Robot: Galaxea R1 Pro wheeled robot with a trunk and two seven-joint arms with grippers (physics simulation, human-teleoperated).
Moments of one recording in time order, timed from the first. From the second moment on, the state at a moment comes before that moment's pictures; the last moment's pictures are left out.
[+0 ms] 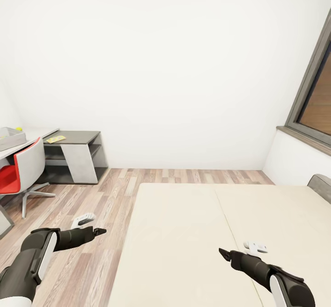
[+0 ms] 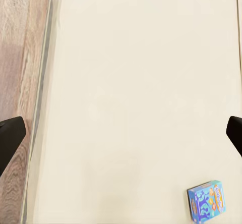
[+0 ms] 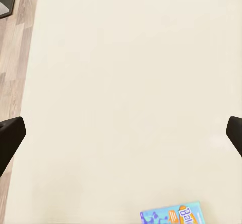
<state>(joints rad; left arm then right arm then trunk) -0.43 0.16 0.31 -1.13 0.01 0.98 -0.58 -0.08 0.01 -0.26 -1.51 -0.10 0.78 0.33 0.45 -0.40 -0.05</state>
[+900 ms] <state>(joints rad) -0.43 0.16 0.31 -1.13 0.01 0.98 -0.58 -0.08 0.01 -0.26 -1.51 -0.11 0.78 0.33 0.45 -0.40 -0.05</state>
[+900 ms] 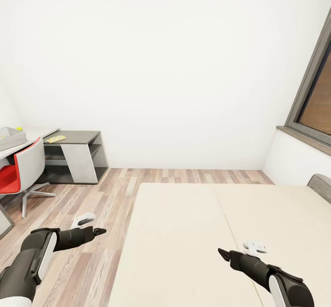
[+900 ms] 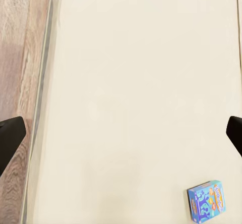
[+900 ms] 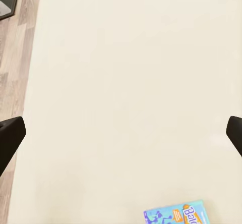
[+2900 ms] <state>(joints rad) -0.43 0.30 0.31 -1.12 0.00 1.01 -1.34 -0.66 0.02 -0.26 -0.73 -0.11 0.83 -0.06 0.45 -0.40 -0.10</state>
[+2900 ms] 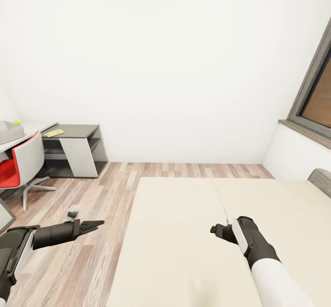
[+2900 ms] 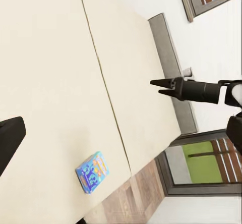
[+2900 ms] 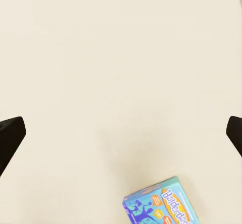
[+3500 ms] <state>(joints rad) -0.43 0.31 0.31 -1.12 0.00 1.01 -1.37 -0.66 0.01 -0.26 -0.56 -0.10 0.76 -0.07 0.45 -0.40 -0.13</state>
